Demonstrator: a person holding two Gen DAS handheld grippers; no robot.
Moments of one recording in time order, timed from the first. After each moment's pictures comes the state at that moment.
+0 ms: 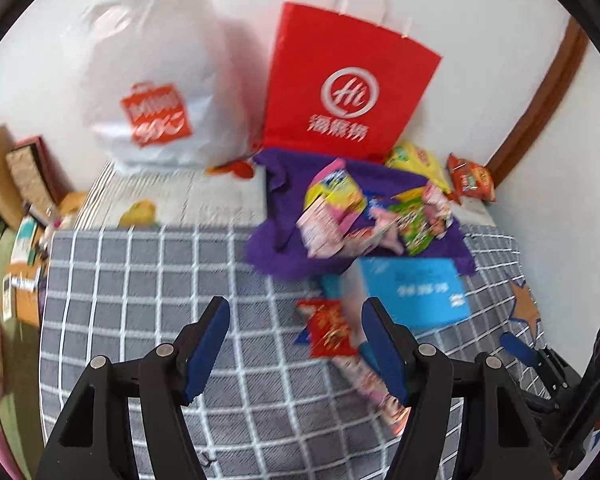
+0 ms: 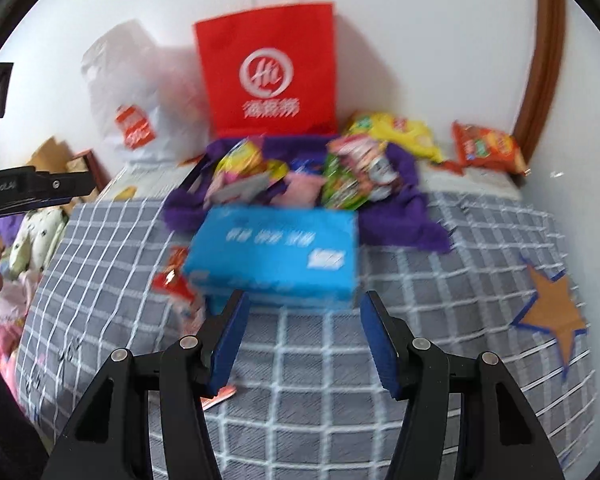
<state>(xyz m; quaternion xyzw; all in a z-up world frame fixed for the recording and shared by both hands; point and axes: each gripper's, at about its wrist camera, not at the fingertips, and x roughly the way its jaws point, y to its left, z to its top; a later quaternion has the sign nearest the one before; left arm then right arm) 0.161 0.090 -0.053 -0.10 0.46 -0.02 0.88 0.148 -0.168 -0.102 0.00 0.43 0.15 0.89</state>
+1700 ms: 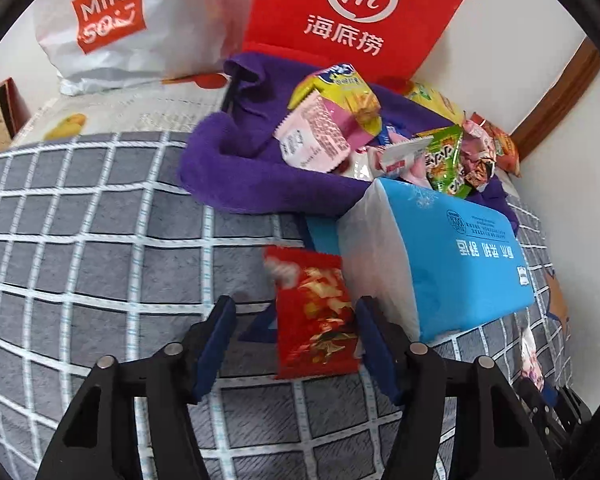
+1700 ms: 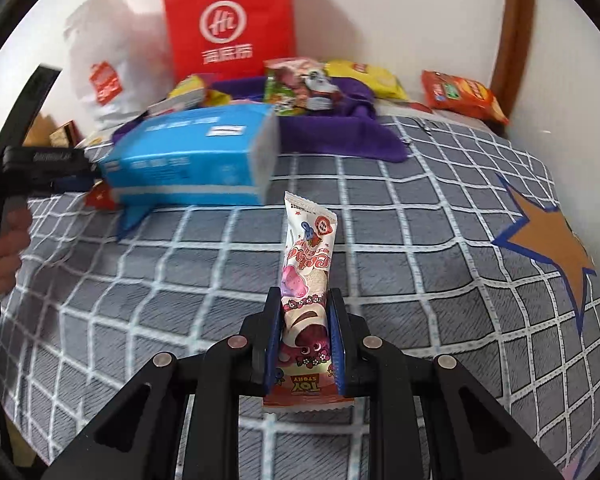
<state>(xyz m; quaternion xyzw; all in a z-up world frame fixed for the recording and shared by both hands) 0.202 0.036 -0.175 -0.14 0.50 -0.03 0.86 0.128 -0.247 -0.191 -0.01 0.44 0.13 0.89</state>
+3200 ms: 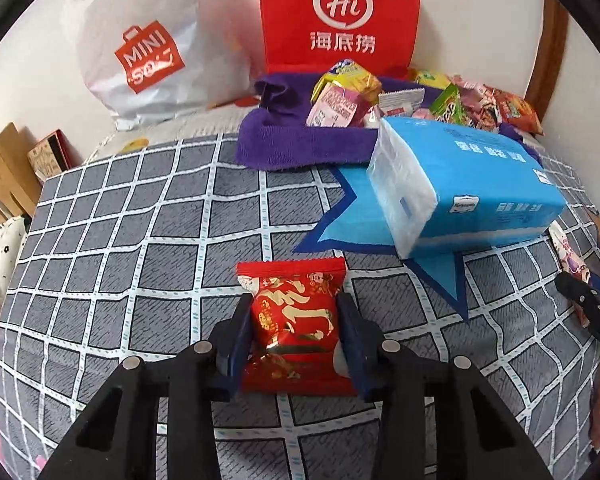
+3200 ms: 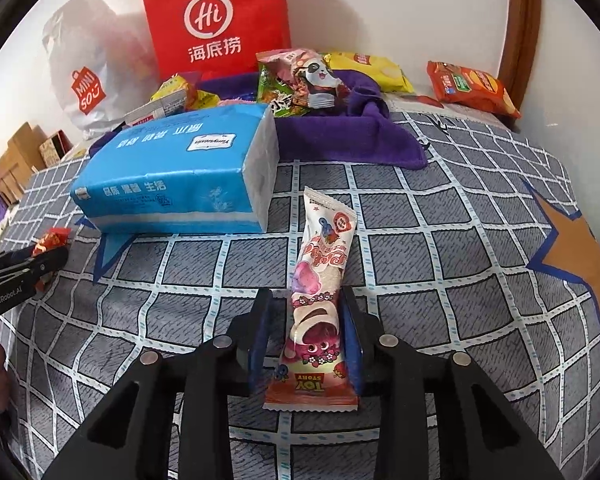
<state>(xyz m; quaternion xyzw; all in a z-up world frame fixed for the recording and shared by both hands) 0.124 0.023 -0.177 -0.01 0.45 0.05 0.89 0.163 -0.228 -0.203 -0.01 0.45 0.12 0.88</state>
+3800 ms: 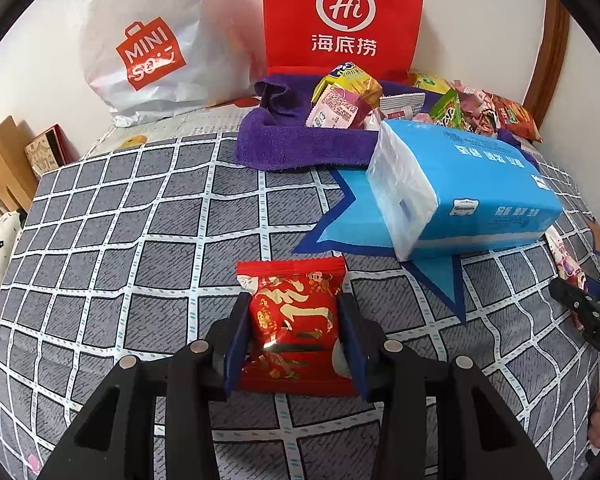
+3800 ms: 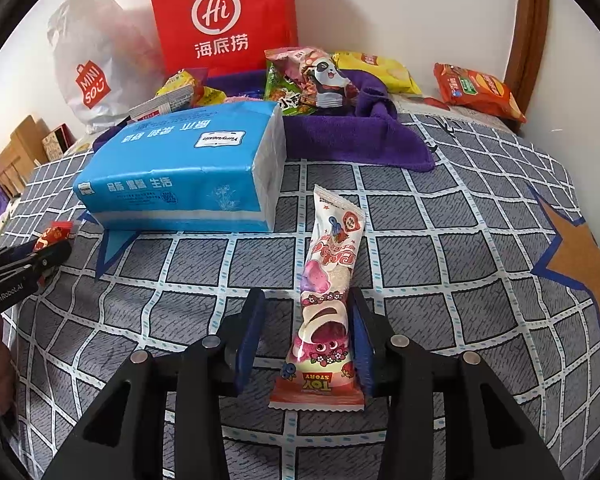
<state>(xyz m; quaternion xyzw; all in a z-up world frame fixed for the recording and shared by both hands) 0.125 0.025 -0.178 -0.02 0.45 0.05 0.89 0.163 -0.226 -0.205 -0.01 0.45 0.13 0.88</state>
